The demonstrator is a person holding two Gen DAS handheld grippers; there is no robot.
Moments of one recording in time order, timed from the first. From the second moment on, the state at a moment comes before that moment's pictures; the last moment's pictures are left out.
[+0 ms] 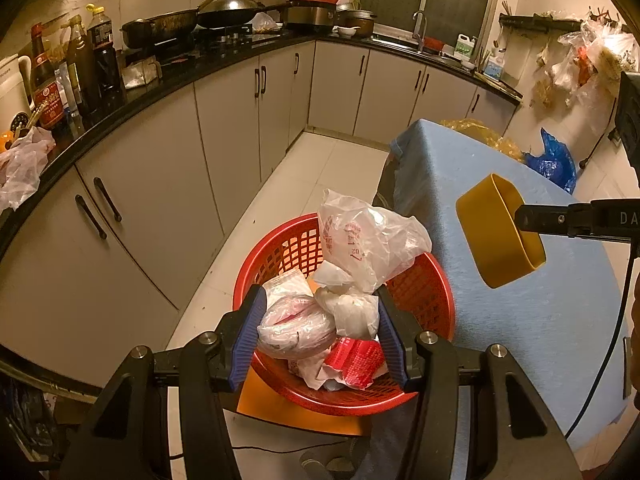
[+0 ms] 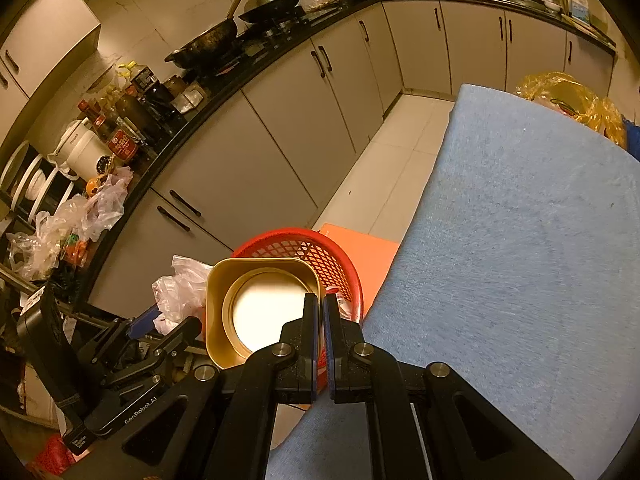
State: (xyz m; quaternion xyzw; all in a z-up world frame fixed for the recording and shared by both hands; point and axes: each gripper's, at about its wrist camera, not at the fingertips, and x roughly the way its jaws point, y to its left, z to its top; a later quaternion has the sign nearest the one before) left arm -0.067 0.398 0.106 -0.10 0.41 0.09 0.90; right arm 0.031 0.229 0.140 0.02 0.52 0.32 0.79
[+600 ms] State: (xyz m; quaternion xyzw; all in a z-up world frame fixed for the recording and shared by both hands) left arm -0.060 0.403 0.082 -0.11 0.43 0.08 0.89; right arm 0.046 0.240 0.113 0.01 0.54 0.30 0.79
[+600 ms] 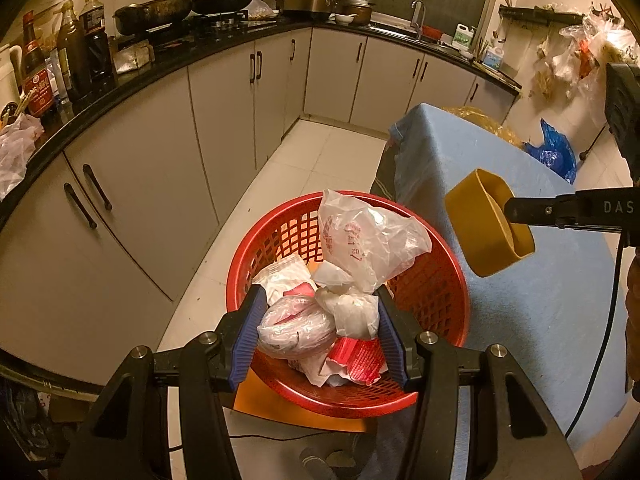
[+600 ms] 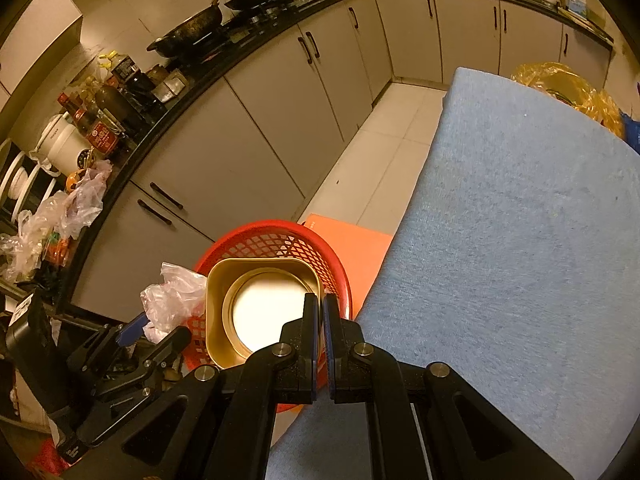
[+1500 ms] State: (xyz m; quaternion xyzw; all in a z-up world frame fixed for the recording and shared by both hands) left arm -0.044 0.408 0.075 -0.10 0.44 0.08 0.89; right arm 0.053 0.255 0.103 -0.01 0.55 0.30 0.78
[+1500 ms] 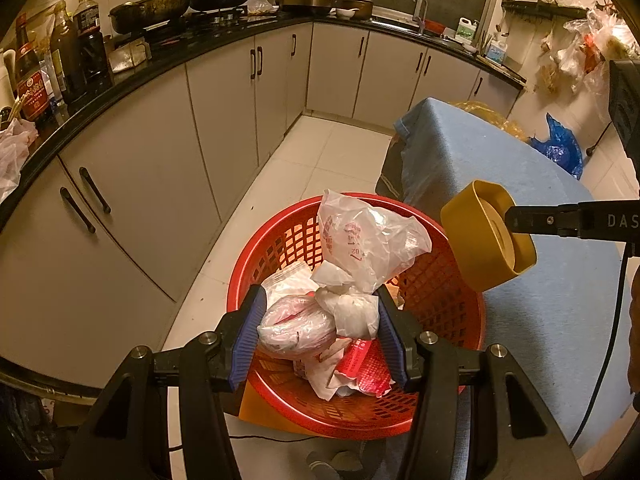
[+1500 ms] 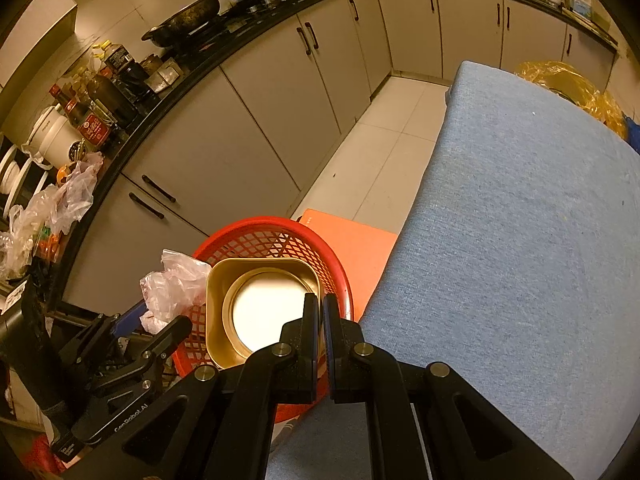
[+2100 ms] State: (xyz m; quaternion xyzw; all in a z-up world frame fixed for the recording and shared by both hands) left arm -0.039 0.412 0.071 -0.10 0.44 0.08 0.89; right arm 0.052 0.251 0.097 0.00 0.55 0.30 0.78
